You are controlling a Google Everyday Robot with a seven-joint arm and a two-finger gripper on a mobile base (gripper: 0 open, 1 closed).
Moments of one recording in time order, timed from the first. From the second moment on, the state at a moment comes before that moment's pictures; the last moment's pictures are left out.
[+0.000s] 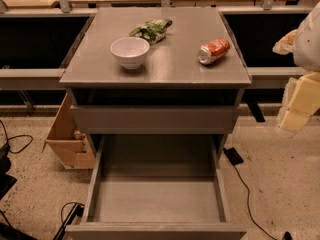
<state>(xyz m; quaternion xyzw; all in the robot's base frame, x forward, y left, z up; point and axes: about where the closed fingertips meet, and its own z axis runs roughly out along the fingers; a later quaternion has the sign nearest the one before) 0.438 -0.217 0.976 -0.60 0.78 -0.03 0.16</state>
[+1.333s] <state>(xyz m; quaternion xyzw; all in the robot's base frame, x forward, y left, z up) 0.623 -0.254 0.994 -0.62 0.69 -0.07 0.36</state>
